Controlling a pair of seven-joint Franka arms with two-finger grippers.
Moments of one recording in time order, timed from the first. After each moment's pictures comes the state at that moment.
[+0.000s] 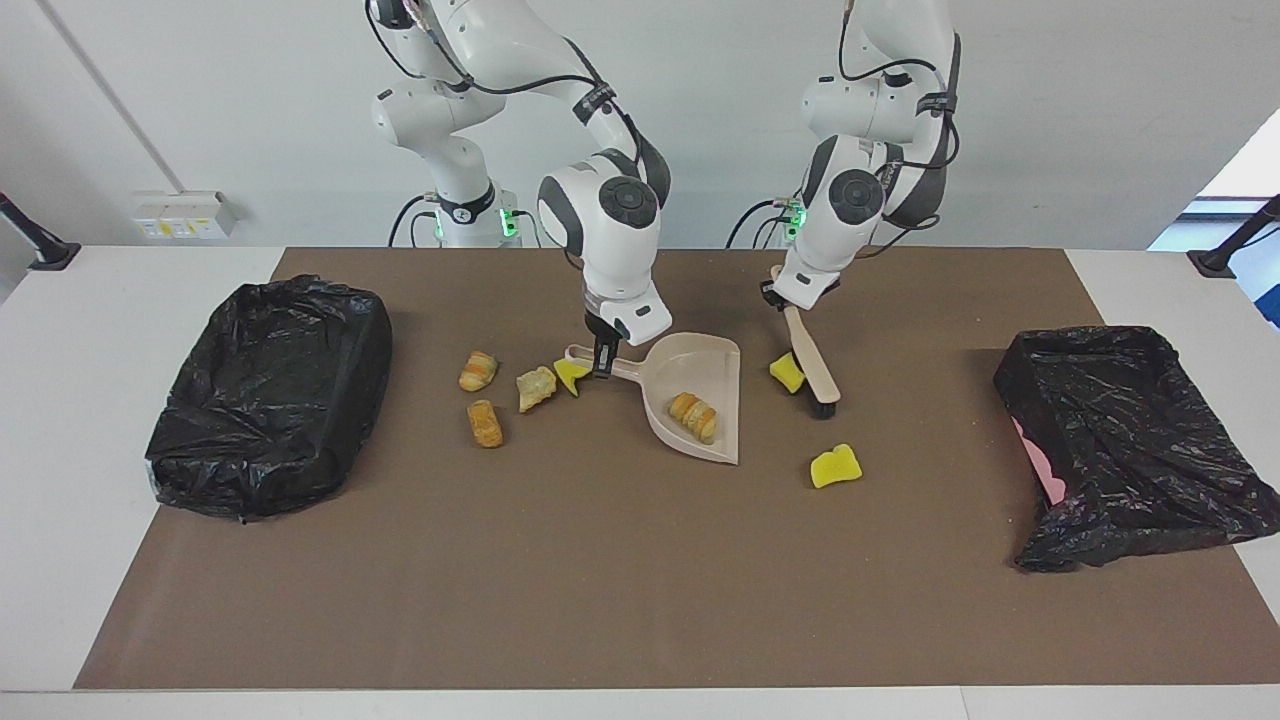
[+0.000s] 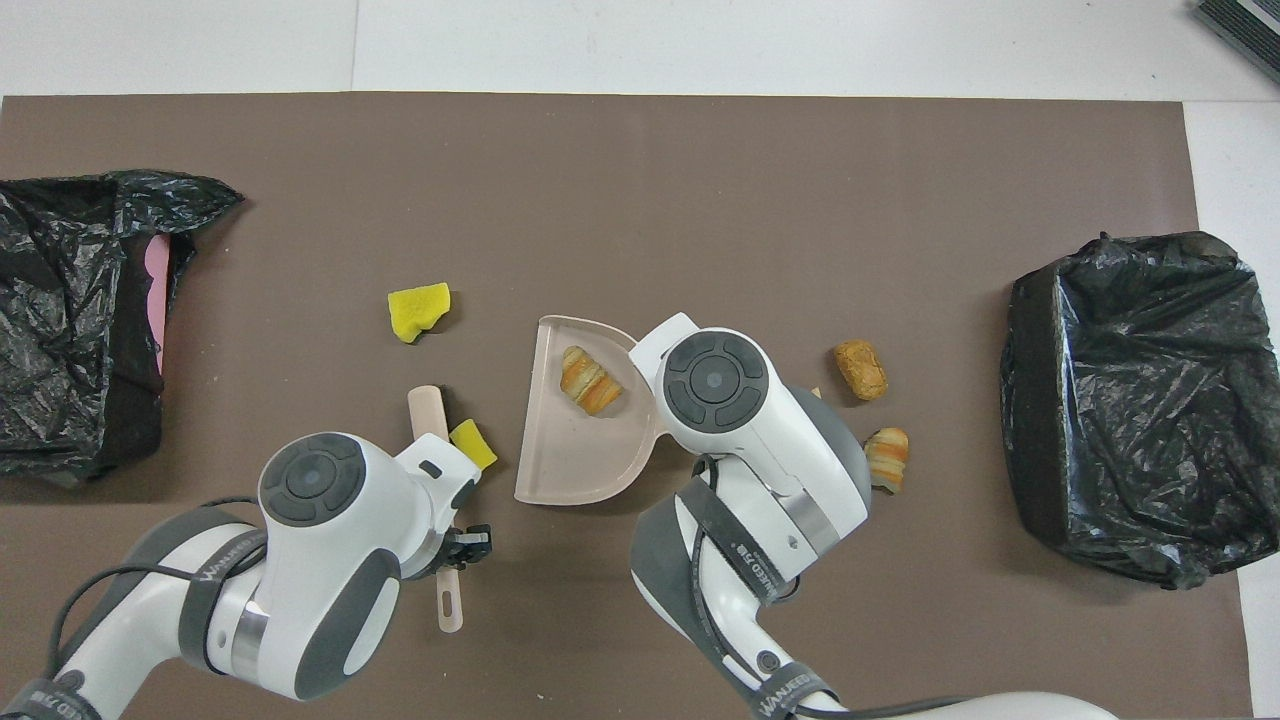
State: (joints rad) left arm -0.34 -0.14 -0.19 -2.44 -0.20 2.08 -0.47; right arm 0.57 0.26 0.00 -1.90 -0.10 2.07 -0.80
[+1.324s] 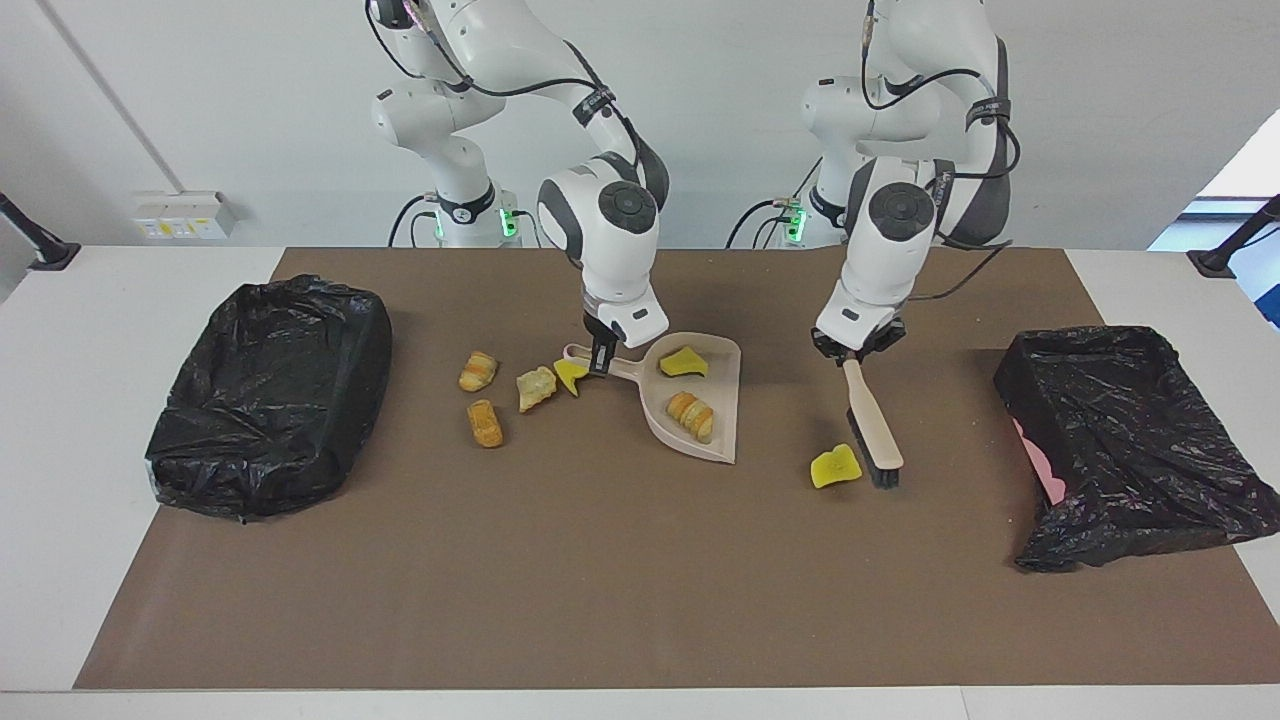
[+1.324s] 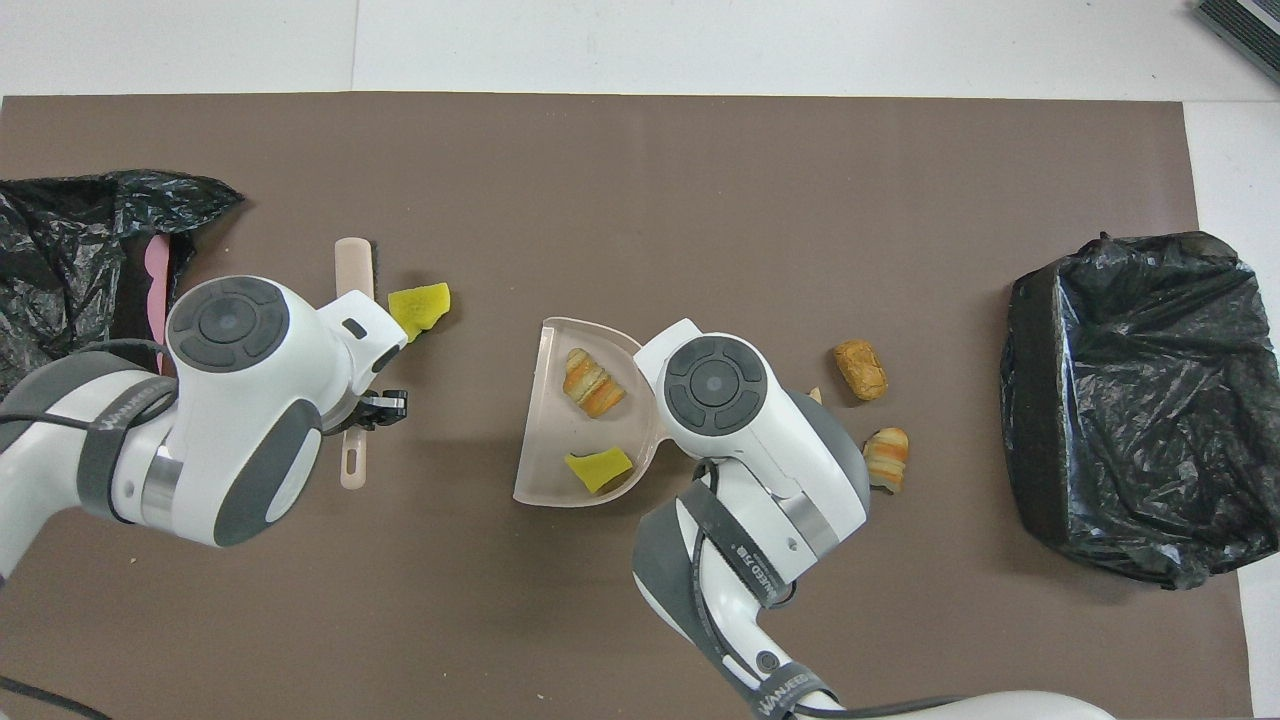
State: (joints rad) left arm -0.14 0.06 -0.16 -2.10 0.15 2.03 -0.31; right arm 0.57 0.26 0.00 -1.92 -0.10 2.07 -0.76
